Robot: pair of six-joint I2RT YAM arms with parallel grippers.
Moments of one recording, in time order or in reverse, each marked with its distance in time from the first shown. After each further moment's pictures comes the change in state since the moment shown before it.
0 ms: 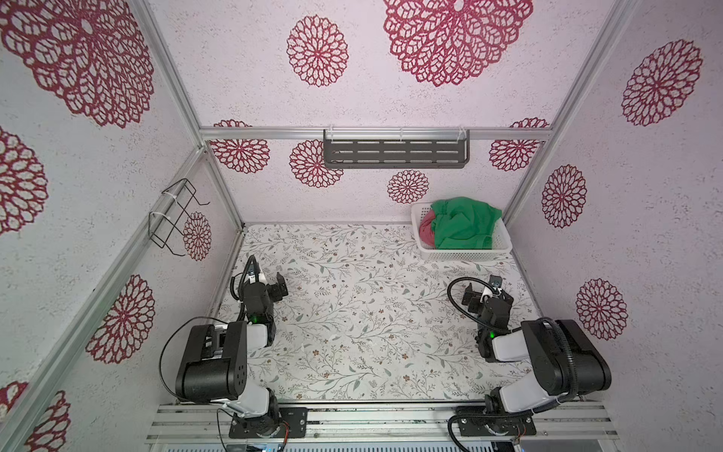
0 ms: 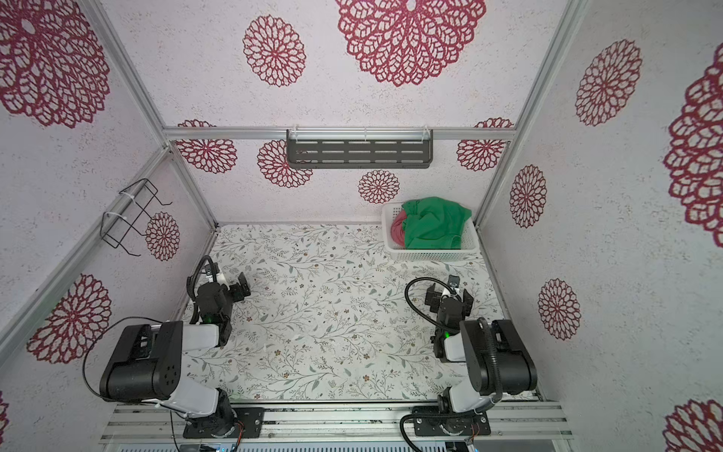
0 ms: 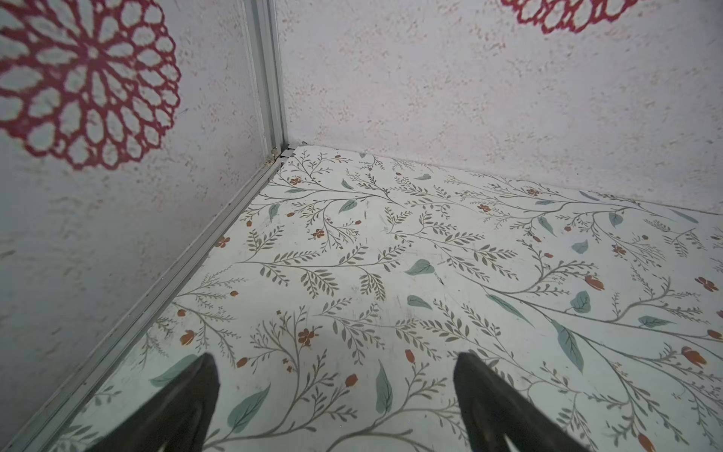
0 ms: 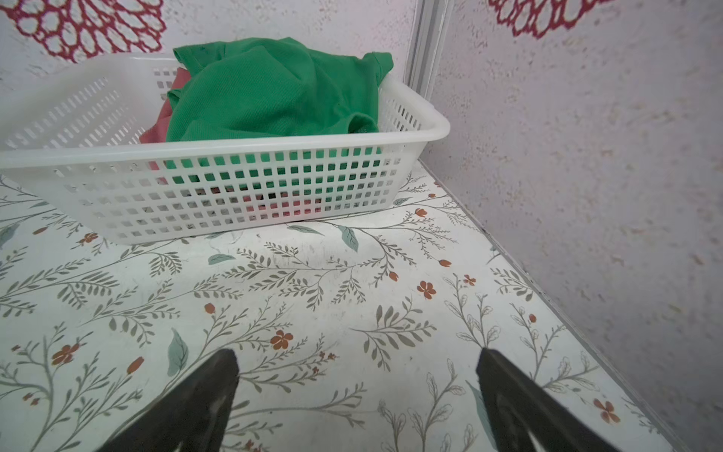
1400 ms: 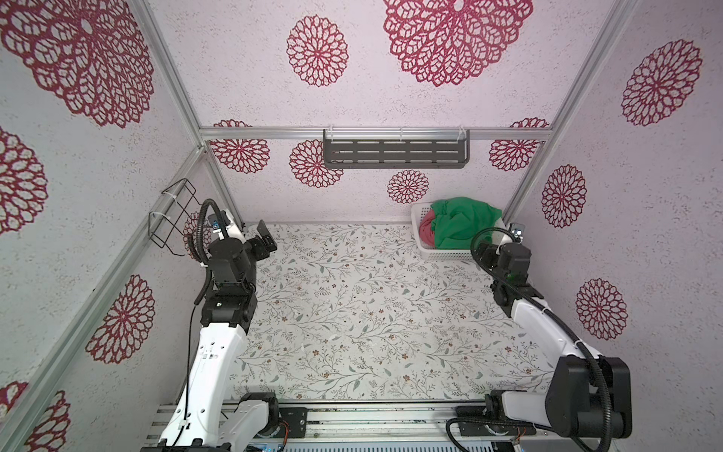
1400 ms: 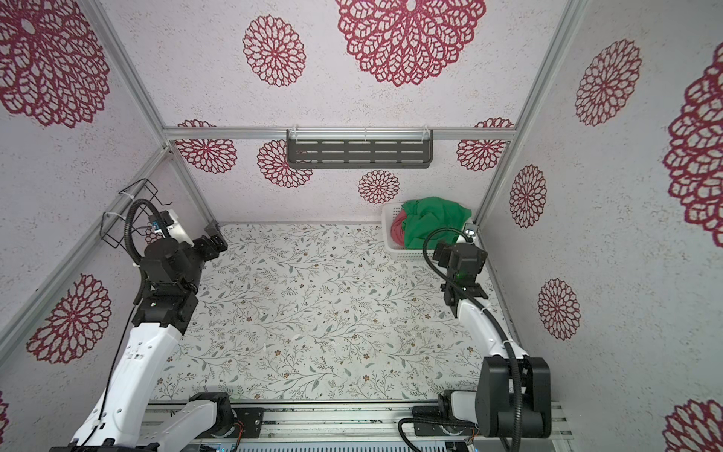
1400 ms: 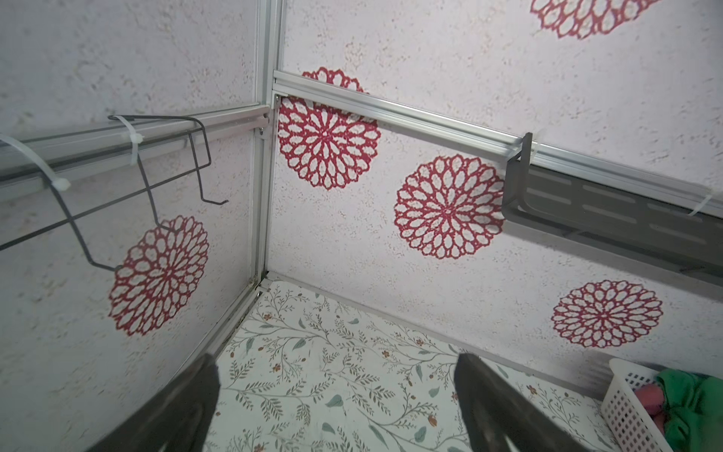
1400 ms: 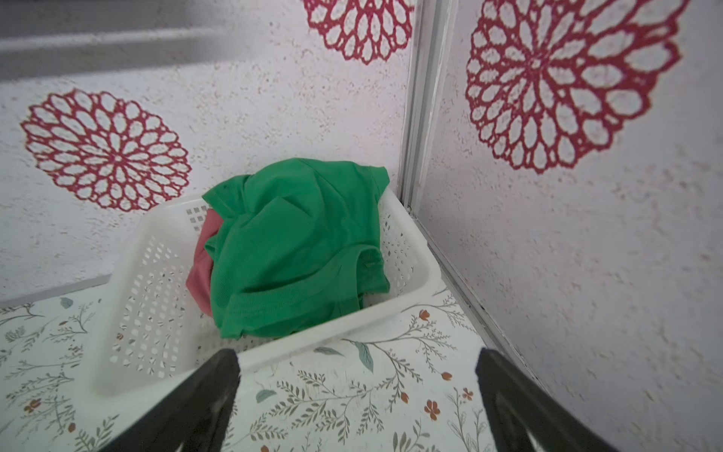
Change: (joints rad) left arm -0.109 -0.494 0.637 -1.008 -0.063 -0.153; right arm -0.066 -0.197 0.713 -0.986 -0.074 0.119
